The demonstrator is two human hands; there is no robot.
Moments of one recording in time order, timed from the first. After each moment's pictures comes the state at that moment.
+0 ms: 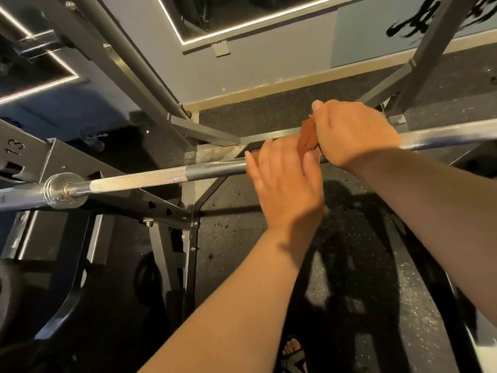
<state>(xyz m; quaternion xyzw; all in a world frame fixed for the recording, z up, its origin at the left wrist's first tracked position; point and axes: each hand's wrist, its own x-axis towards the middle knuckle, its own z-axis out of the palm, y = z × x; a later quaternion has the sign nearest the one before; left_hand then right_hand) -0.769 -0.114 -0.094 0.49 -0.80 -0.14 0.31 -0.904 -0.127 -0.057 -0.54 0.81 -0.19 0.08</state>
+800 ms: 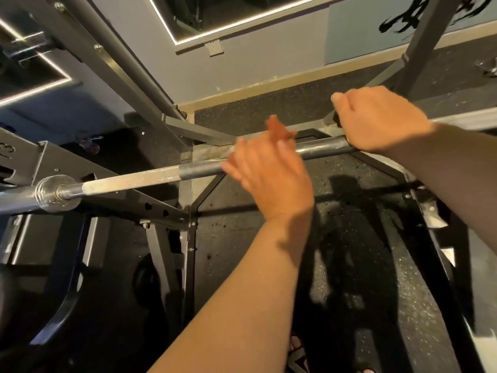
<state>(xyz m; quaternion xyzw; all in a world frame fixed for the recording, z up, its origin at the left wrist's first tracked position) -0.782 -0.119 -0.096 0.59 -0.71 -0.13 0.36 -0.949 -0.114 -0.056 -0.54 0.82 -0.15 0.14</state>
